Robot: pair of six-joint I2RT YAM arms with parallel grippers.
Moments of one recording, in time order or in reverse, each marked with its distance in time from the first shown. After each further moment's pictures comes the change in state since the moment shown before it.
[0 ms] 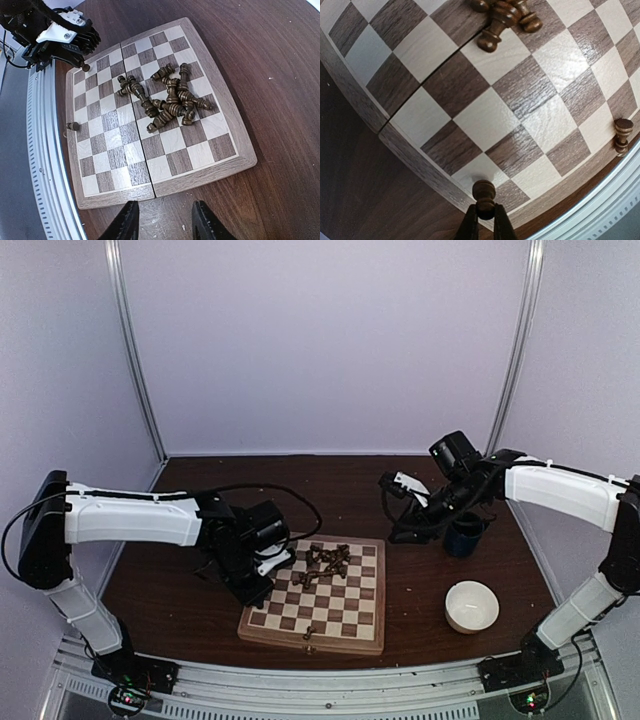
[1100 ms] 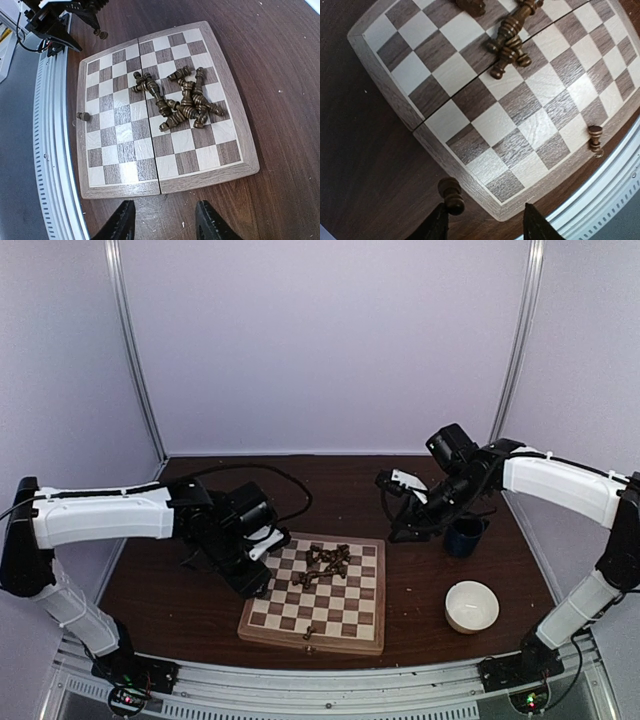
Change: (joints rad) left arm 0.005 -0.096 0.023 -0.015 -0.046 -0.013; right arm 0.014 0.020 0.072 -0.106 -0.021 -0.104
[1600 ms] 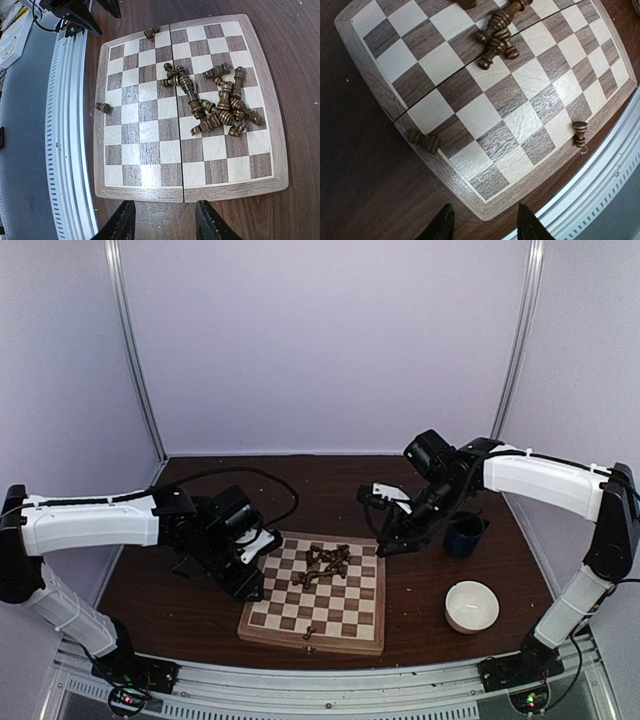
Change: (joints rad) left arm 0.034 -0.105 -0.109 0.082 0.120 -0.051; right arm 0.087 0.098 0.092 -0.094 -0.018 -0.058
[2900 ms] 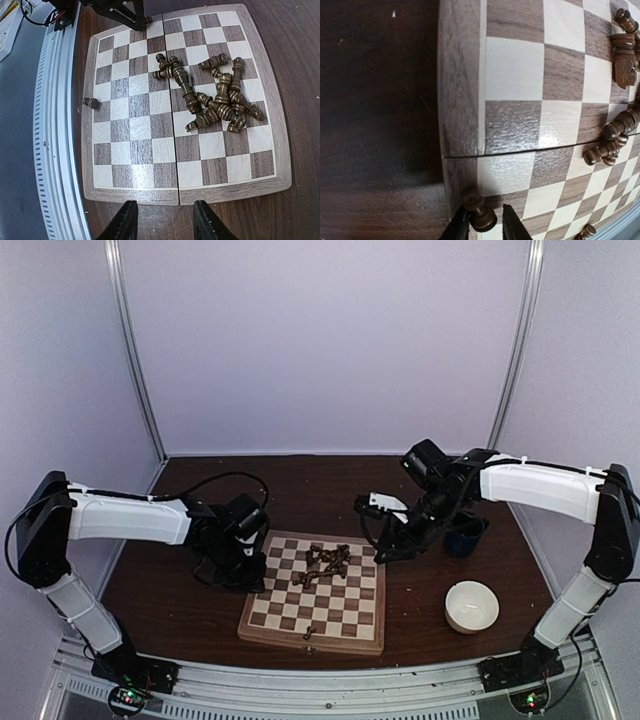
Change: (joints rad) left arm 0.120 0.179 -0.070 0.219 -0.015 -0.521; right arm 0.030 -0.003 -0.068 0.084 0.051 0.024
